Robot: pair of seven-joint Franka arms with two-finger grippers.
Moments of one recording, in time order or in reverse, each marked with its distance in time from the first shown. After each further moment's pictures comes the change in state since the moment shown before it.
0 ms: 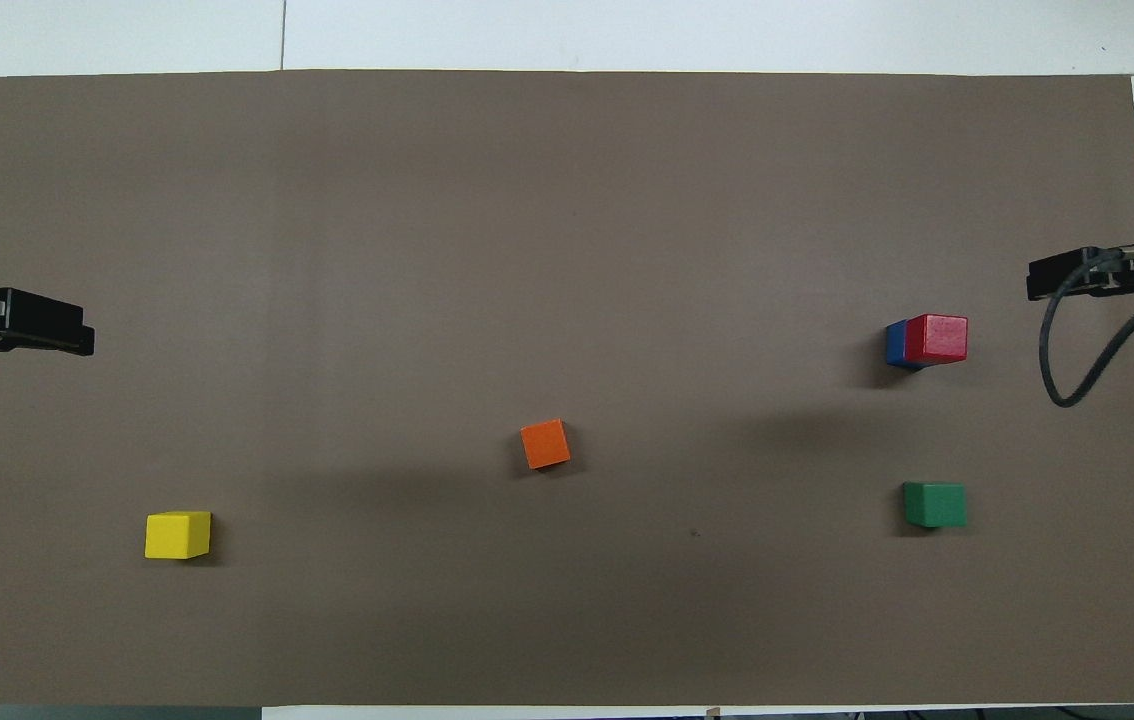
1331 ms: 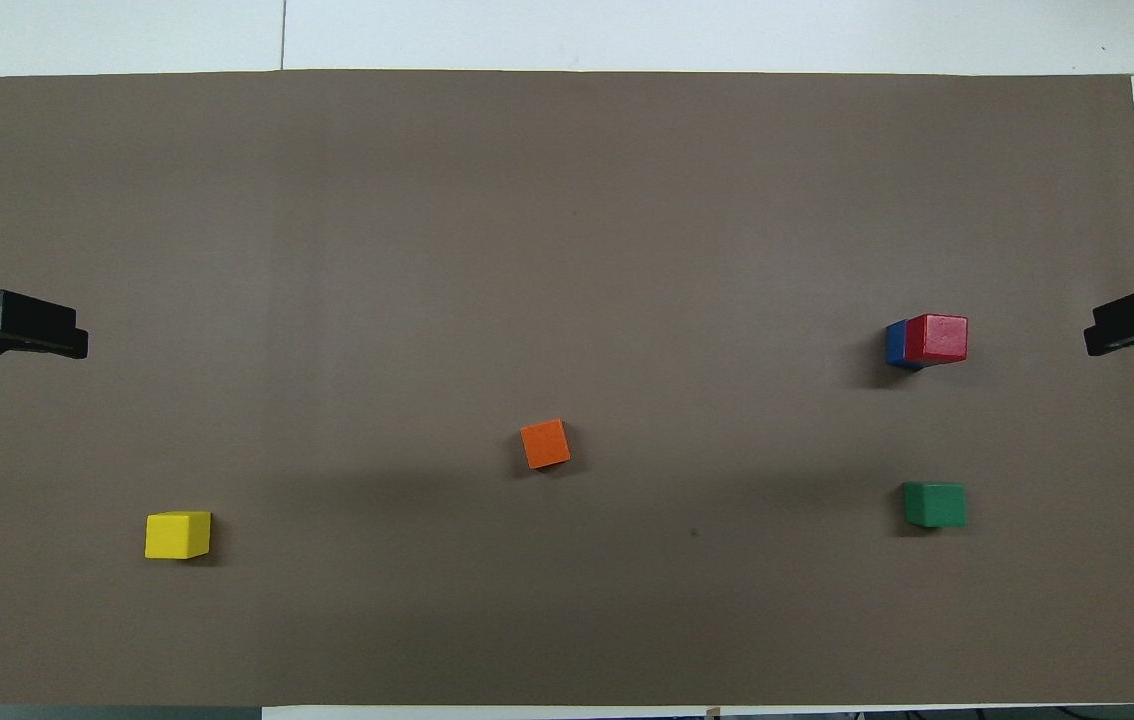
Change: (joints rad) left arm 0.002 0.000 0.009 0.000 0.000 -0.009 -0.001; right arm -0.008 0.005 -0.017 0.134 0.027 -0.273 -0.043
